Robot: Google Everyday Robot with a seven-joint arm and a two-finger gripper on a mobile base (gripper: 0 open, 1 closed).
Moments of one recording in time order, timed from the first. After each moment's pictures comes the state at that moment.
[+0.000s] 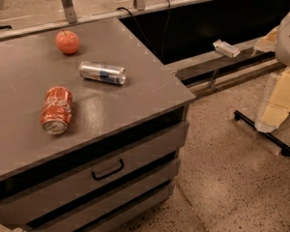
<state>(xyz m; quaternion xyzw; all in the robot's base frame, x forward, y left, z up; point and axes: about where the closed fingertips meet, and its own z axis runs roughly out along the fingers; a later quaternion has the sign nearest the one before) 0.438 -0.217 0.977 -0.60 0.78 -0.04 0.16</state>
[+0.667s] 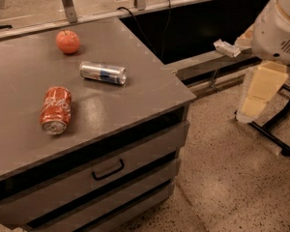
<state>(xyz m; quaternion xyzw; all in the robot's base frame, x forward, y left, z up) 0.462 -0.195 0.971 -0.62 0.77 -0.03 0.16</state>
